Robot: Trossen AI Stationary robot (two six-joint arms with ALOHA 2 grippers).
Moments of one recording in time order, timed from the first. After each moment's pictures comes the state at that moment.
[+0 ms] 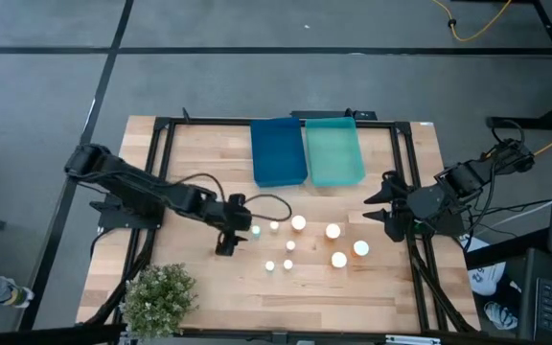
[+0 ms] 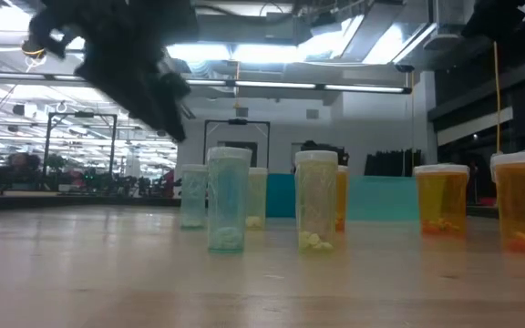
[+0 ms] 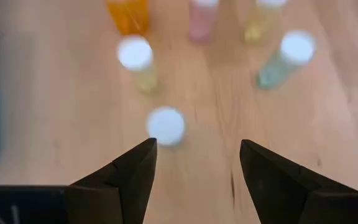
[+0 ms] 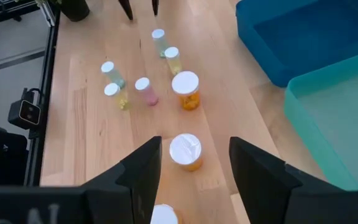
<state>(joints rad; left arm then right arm) -0.23 1.44 0.85 -0.35 -0.06 -0.10 0.50 0.78 0.93 -0.92 0.39 0.65</state>
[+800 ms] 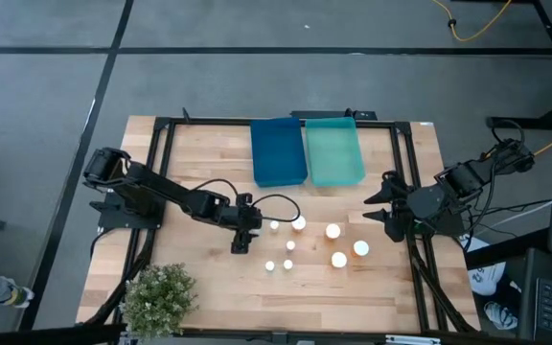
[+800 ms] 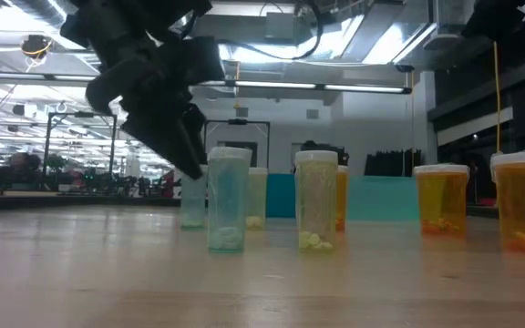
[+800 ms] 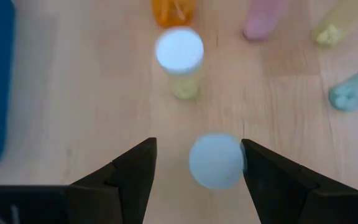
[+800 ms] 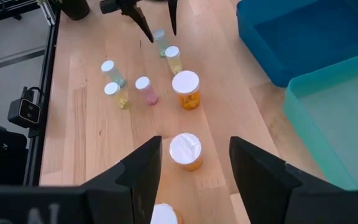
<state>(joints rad) -0.20 1.60 0.85 -0.20 -0.17 -0.15 0.50 0.78 0.92 -0.92 0.39 0.64</state>
